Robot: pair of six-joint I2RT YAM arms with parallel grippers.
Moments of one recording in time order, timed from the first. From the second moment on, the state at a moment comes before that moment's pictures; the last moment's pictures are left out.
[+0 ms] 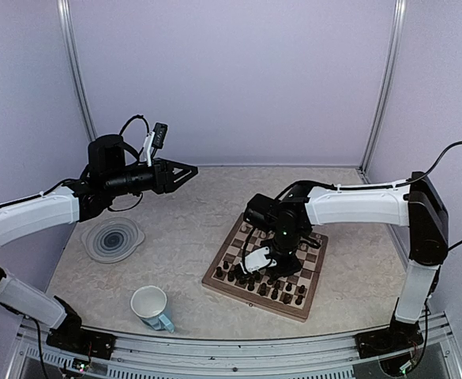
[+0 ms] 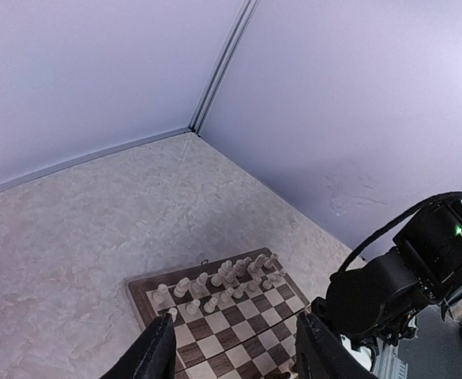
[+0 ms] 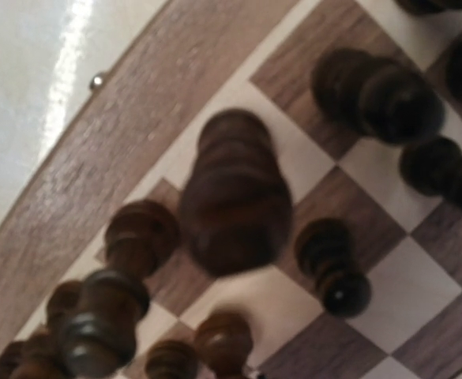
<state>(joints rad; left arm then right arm) -0.54 1.36 0.97 0.23 0.52 -0.32 0.98 1.86 1.40 -1.00 -0.06 -0.94</state>
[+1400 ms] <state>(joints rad) -0.54 1.38 0.97 0.23 0.56 -0.34 0.98 1.88 1.42 -0.99 -0.09 -0.92</state>
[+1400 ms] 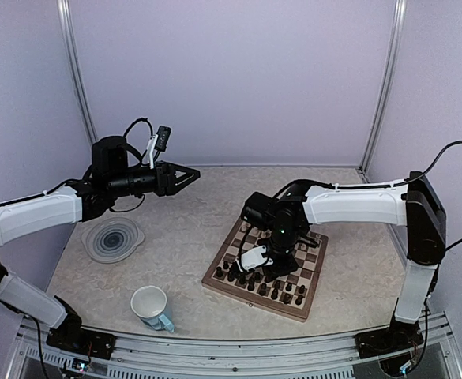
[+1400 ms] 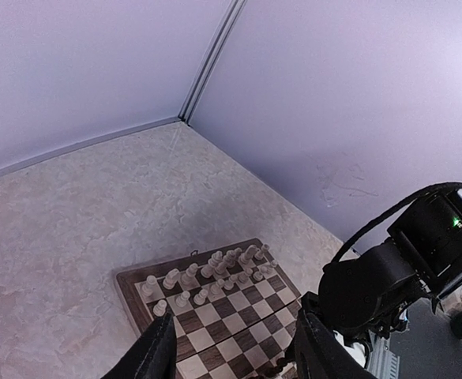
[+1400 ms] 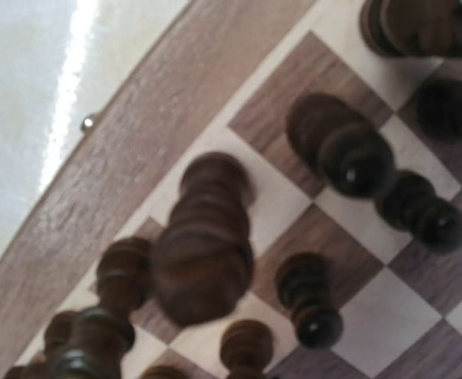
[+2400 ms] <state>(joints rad) -0.54 1.38 0.97 0.14 0.36 -0.22 0.71 1.56 1.44 -0.82 -0.19 -0.89</state>
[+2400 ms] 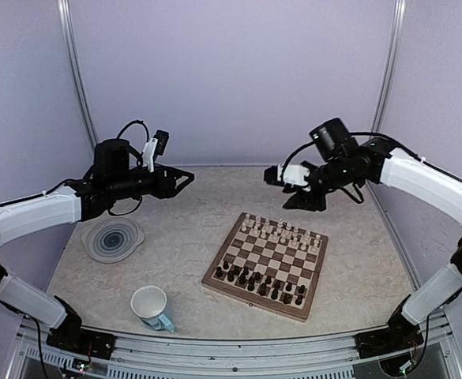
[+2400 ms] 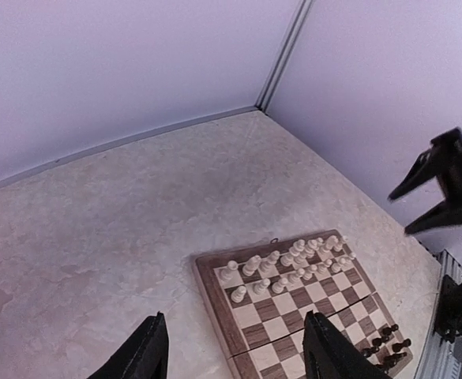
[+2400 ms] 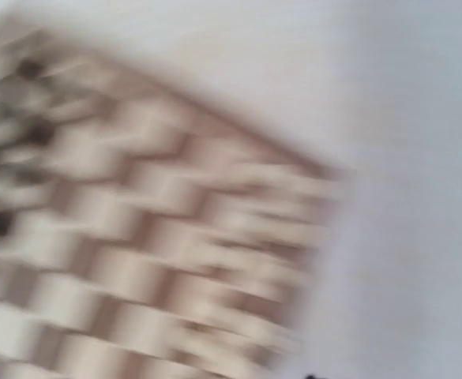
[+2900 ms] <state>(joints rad) -0.54 1.34 1.11 -0.02 -0.07 -0.17 0.36 1.16 0.97 -0.20 0.00 -0.47</state>
